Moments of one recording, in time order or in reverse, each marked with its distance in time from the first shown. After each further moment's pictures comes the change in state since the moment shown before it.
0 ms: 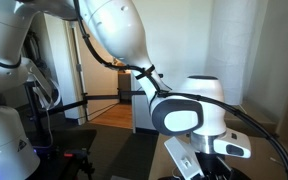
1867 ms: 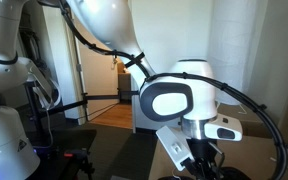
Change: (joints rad) arm 0.003 -0.137 -0.004 -0.122 -0.036 0.000 0.000
